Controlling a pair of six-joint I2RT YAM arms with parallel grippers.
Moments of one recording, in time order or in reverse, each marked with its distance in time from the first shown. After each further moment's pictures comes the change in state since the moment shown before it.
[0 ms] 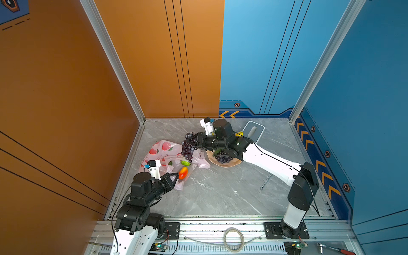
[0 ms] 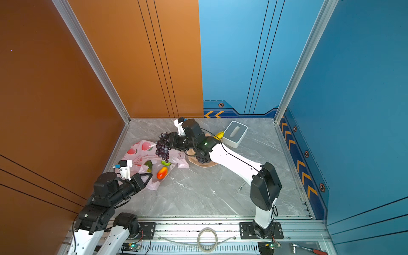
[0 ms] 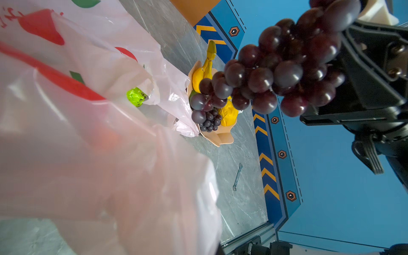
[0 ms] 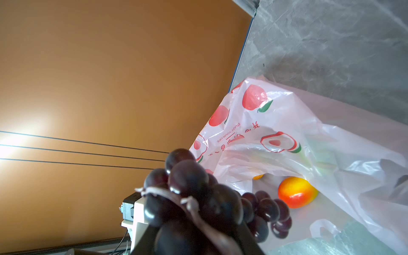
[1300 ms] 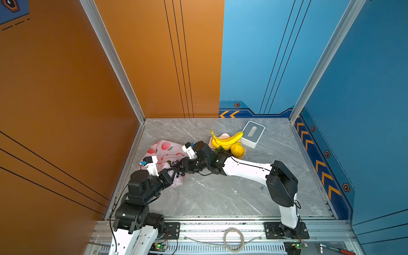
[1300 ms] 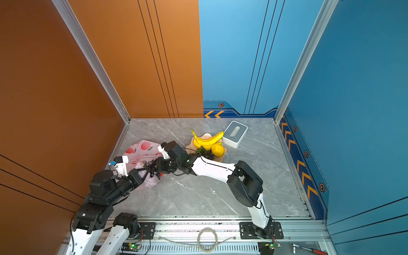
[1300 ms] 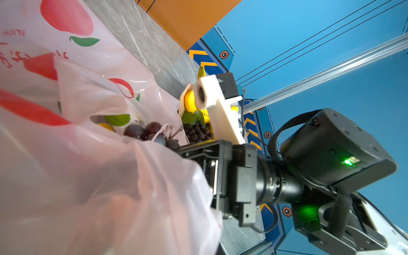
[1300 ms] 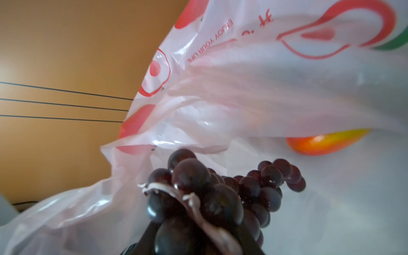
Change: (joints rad) left arm 0.007 0.029 0.047 0.074 -0.042 -0.019; right arm 0.171 0.192 -0.087 0.113 -0.065 -0.002
